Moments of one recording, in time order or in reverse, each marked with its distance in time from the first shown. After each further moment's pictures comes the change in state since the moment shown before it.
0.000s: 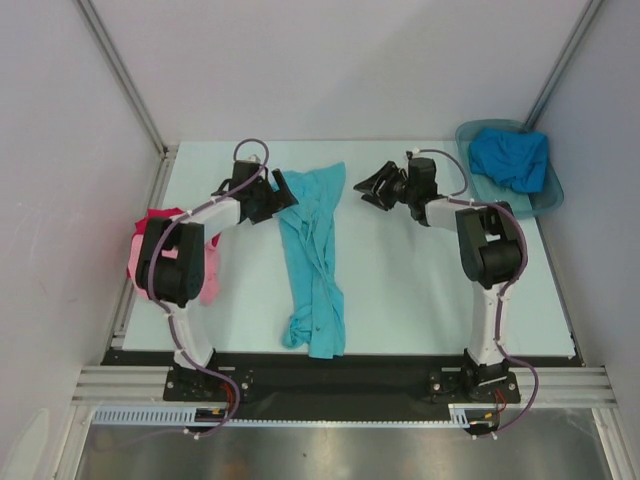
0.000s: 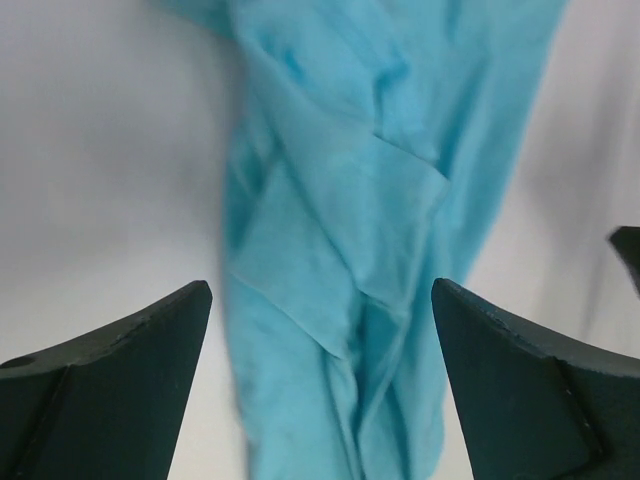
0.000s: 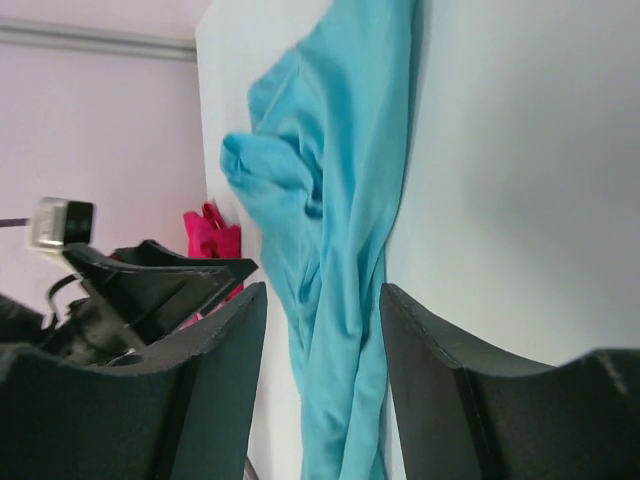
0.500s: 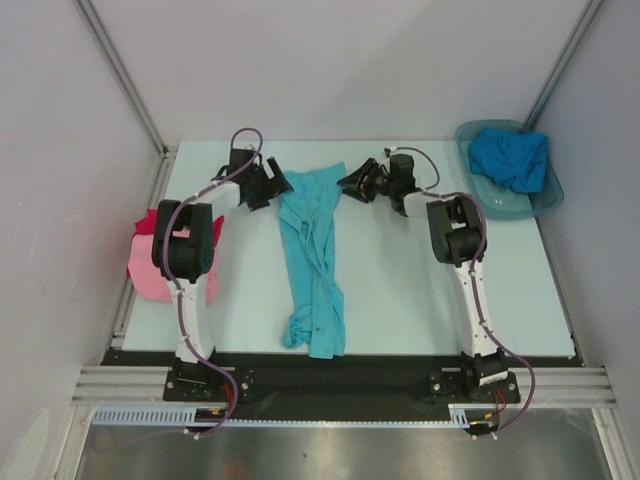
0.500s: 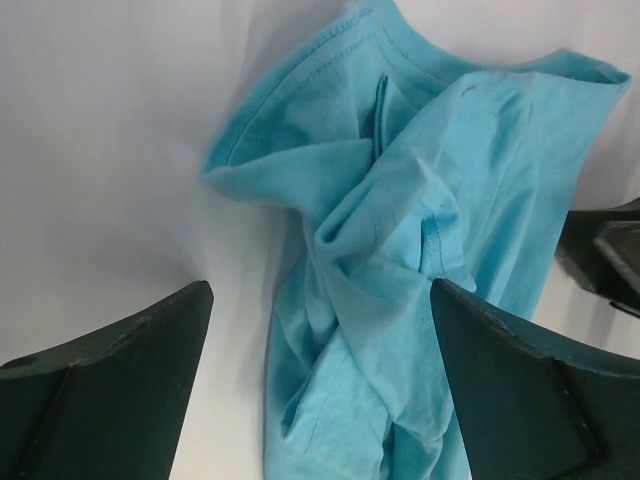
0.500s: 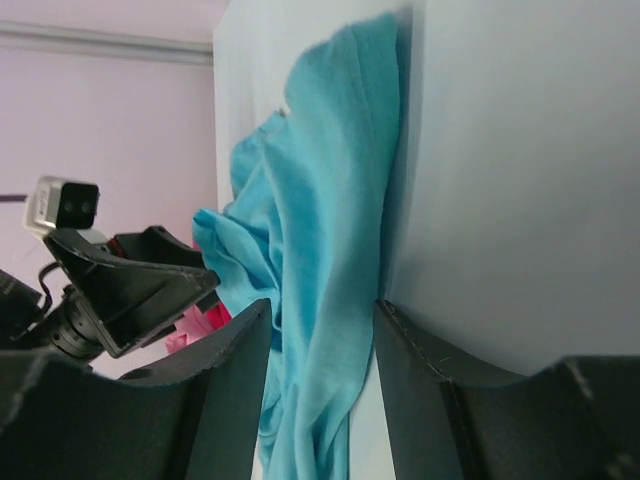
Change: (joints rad) left arm 0.111 0.294 0.300 -0.050 0.086 0.021; right arm -0.014 0.467 0.500 0.049 -0.162 0.063
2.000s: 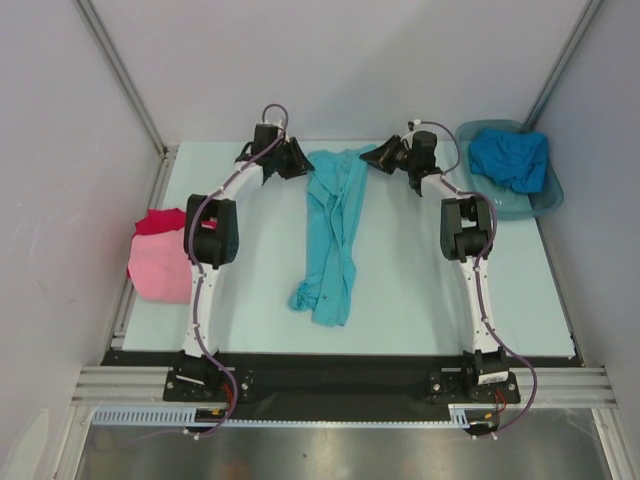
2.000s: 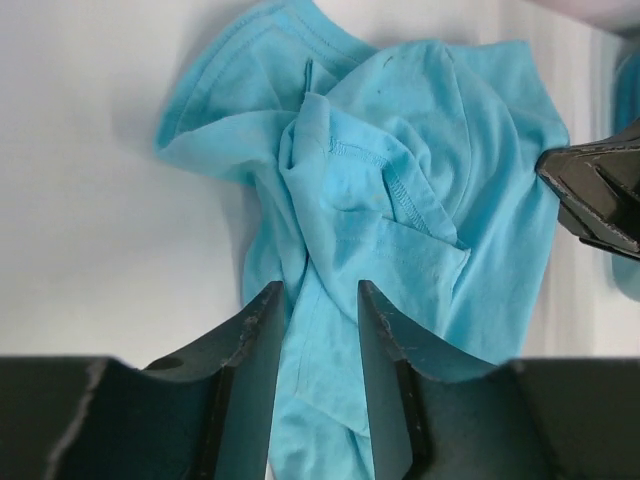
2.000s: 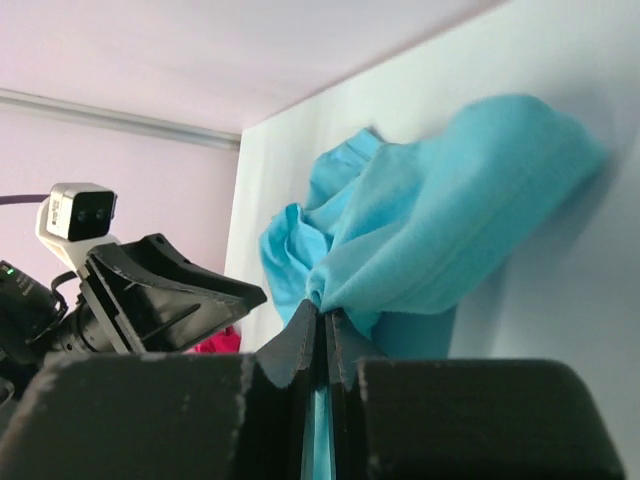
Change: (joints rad) left arm -0.079 0.319 0.532 -0.077 0.152 0.048; right arm -0.094 0.130 0.325 -0.089 -0.025 -0.057
